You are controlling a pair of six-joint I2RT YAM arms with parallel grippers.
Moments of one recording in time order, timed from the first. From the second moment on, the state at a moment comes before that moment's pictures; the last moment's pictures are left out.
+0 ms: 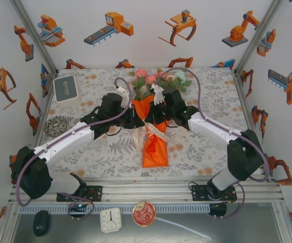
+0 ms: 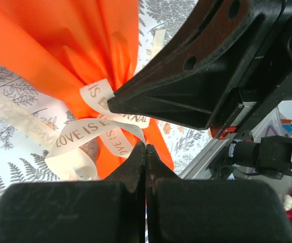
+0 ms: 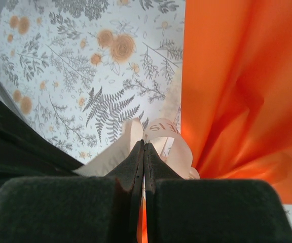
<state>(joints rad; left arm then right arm) -0.71 1.34 0.98 -0.19 0.31 -0.55 0.64 1.56 1.11 -0.17 -0.39 0.27</state>
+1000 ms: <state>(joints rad) -0.74 1.44 0.93 -0.02 0.47 -0.72 0.57 1.43 1.11 -0.15 -0.51 0.39</state>
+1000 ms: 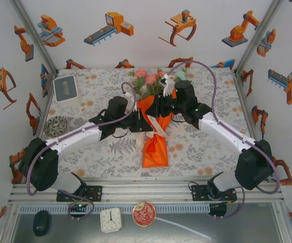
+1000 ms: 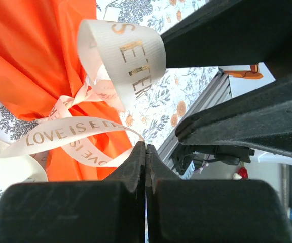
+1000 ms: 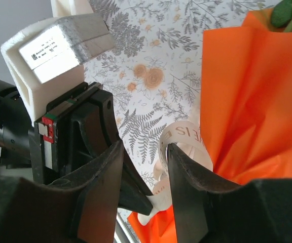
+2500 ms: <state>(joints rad) -0.73 1.52 1.02 -0.02 0.30 -0.88 0.60 1.29 0.76 0.12 -0.43 0.37</state>
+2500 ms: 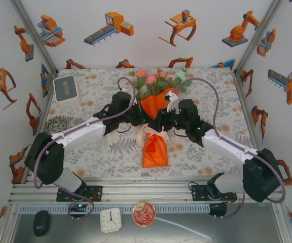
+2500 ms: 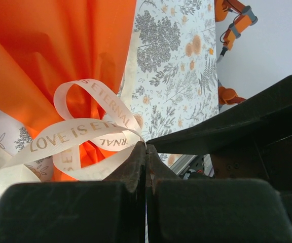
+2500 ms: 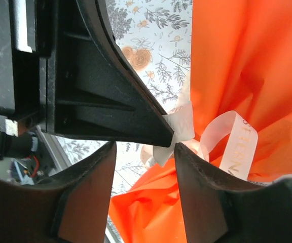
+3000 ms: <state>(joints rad) -0.73 1.52 1.01 0.01 0.33 -0.91 0.60 1.28 0.73 0.16 -0.40 0.29</state>
